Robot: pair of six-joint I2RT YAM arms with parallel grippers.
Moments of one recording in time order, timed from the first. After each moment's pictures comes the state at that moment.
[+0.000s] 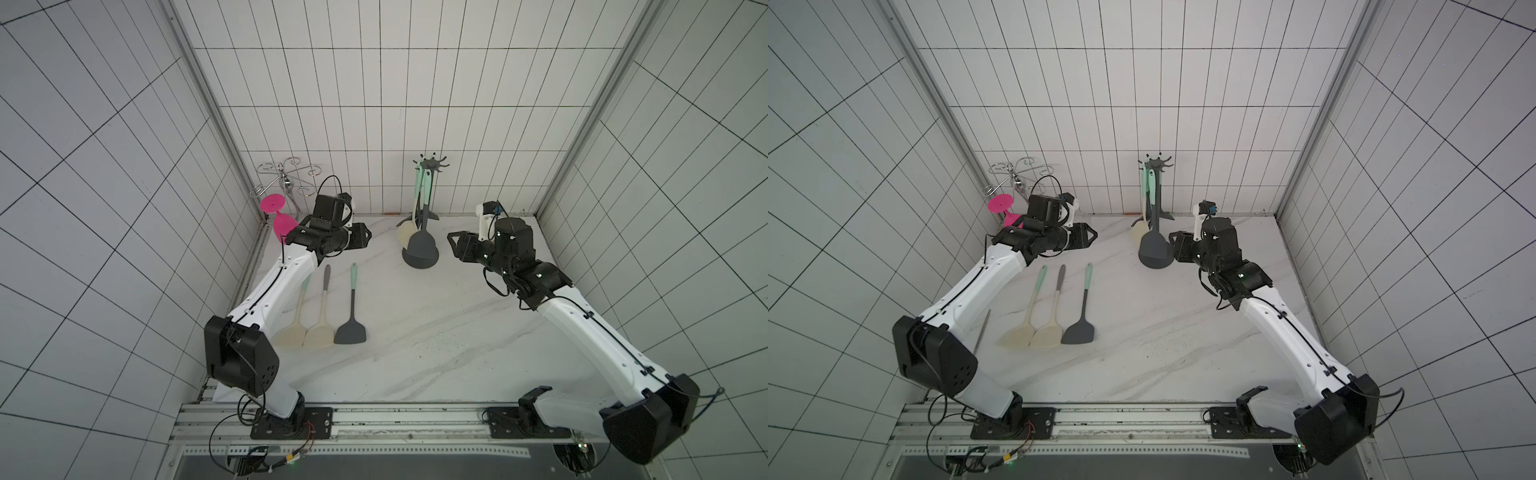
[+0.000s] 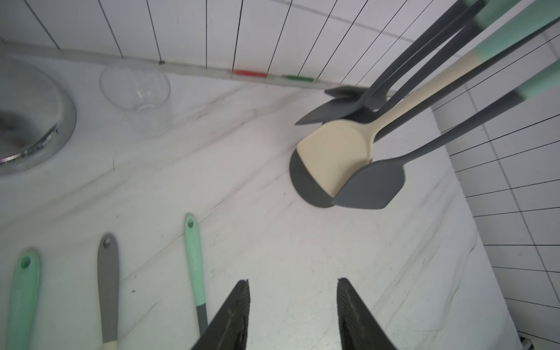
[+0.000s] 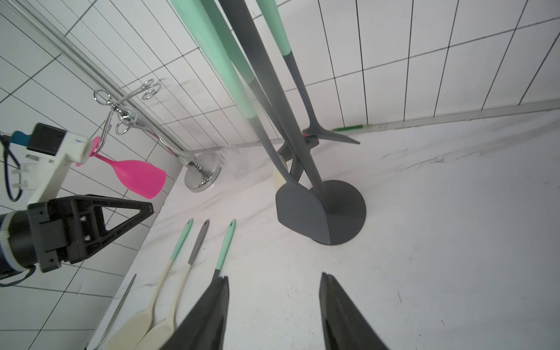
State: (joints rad) left arm -0.31 1.58 1.55 -0.59 0.25 -0.35; right arm 0.44 1.25 1.22 -0.33 -0.01 0.45
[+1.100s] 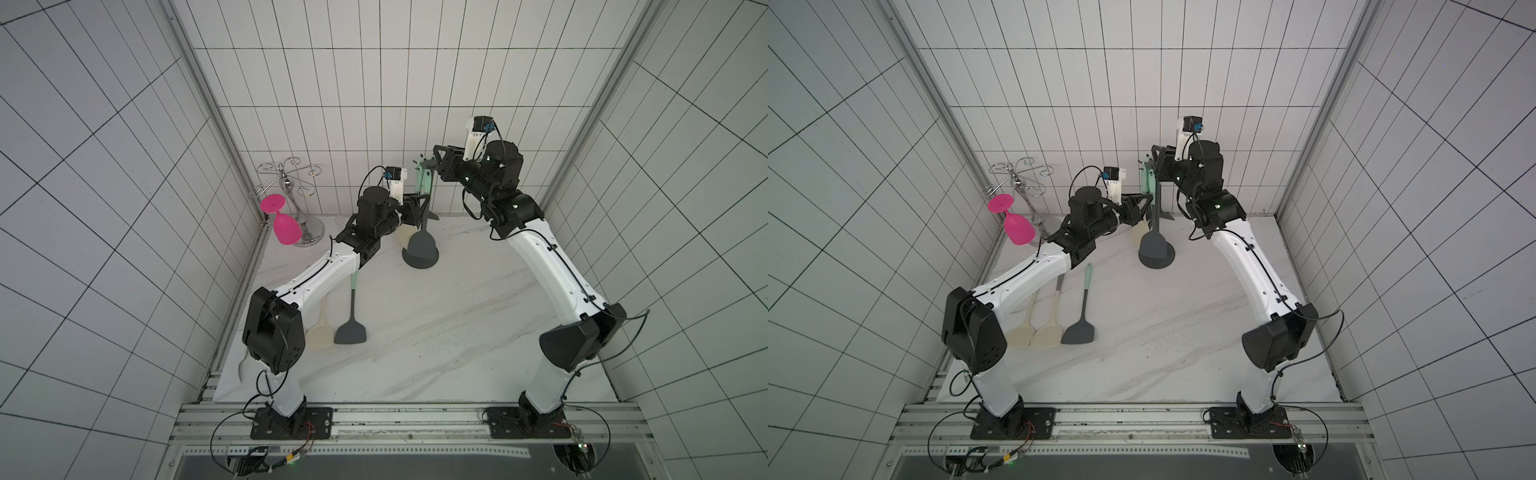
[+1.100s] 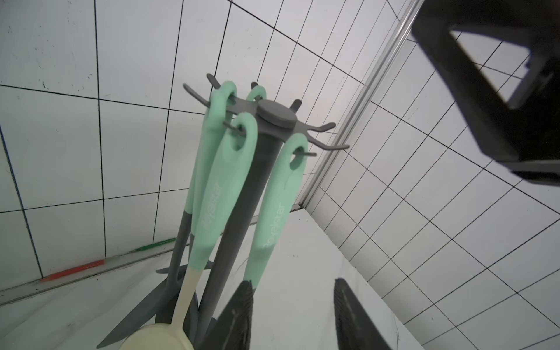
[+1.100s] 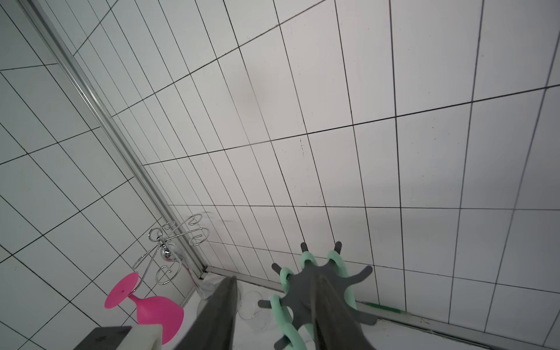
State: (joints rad) left arm -0.56 1.82 1.62 0.15 0.23 -0.43; right arm 0.42 1.83 2.11 -0.26 -0.04 0.32
